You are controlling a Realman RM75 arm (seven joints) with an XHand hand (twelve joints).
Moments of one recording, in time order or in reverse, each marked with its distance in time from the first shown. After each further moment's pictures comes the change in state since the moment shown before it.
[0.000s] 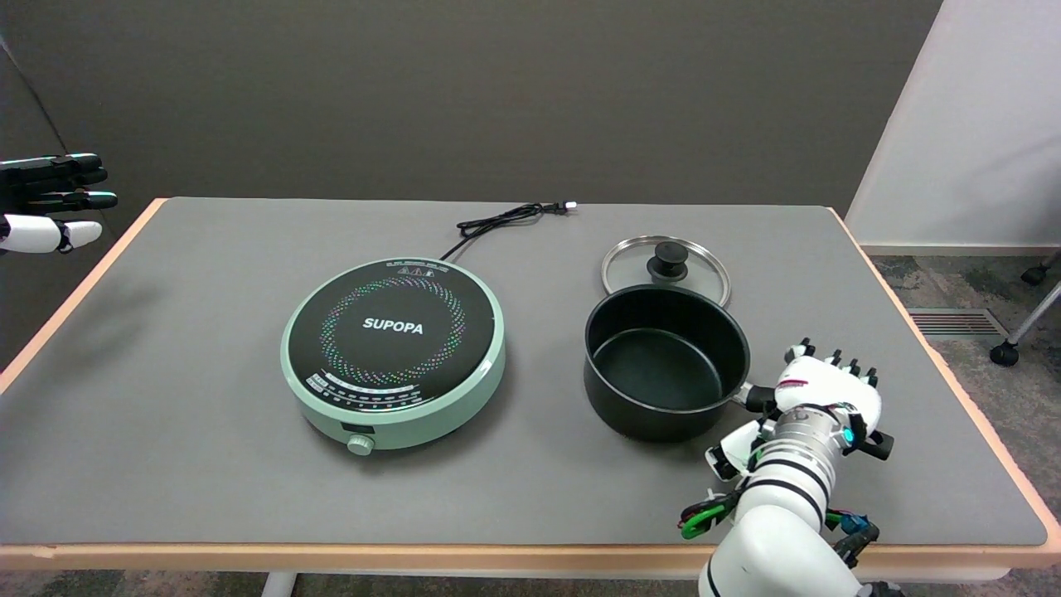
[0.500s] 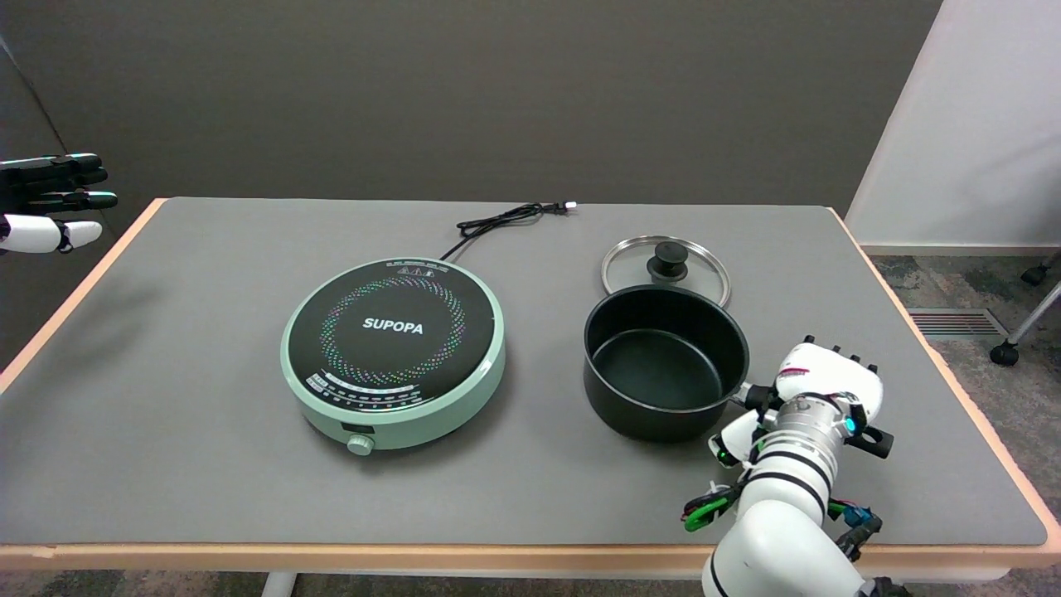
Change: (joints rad) arm 0.003 0.006 0.017 0.000 -0.028 -0.036 -0.001
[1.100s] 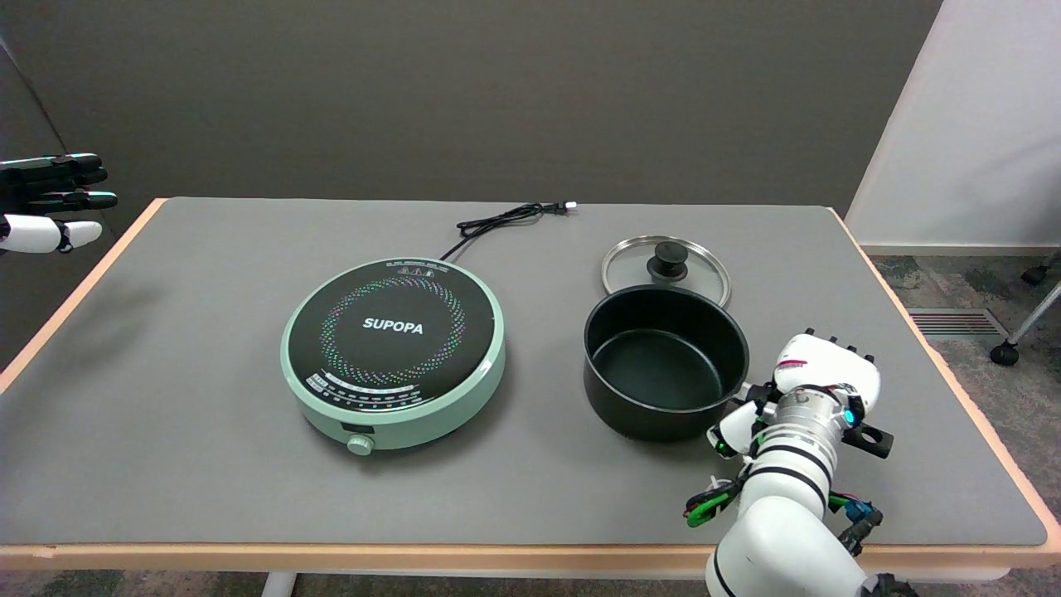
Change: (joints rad) arm 0.001 0.005 0.016 -0.001 -0.009 -0.040 -0.001
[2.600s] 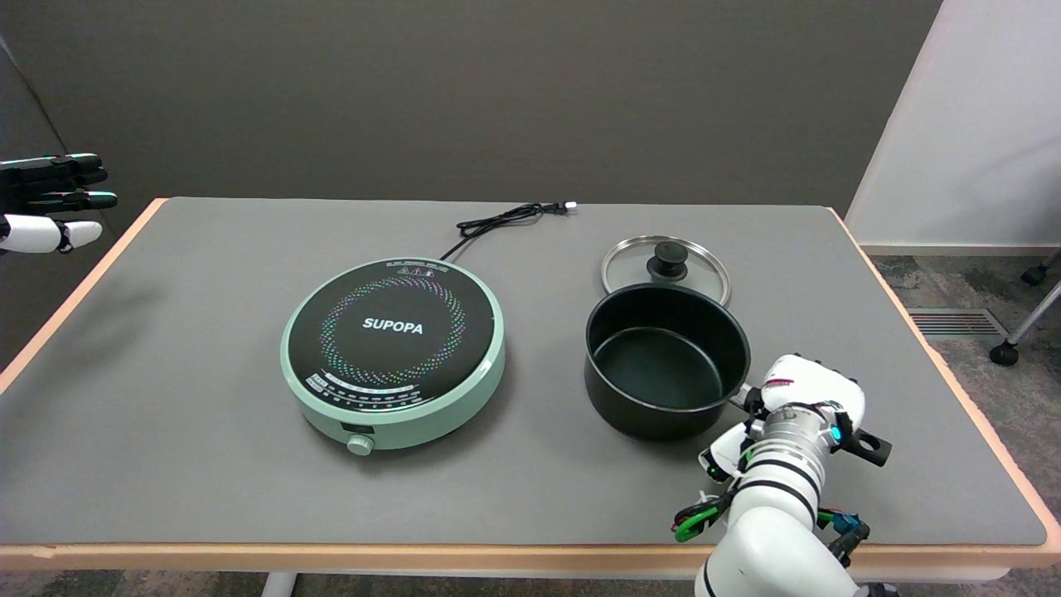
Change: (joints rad) arm 0.000 -0.018 -0.046 0.001 0.047 0.043 0.000
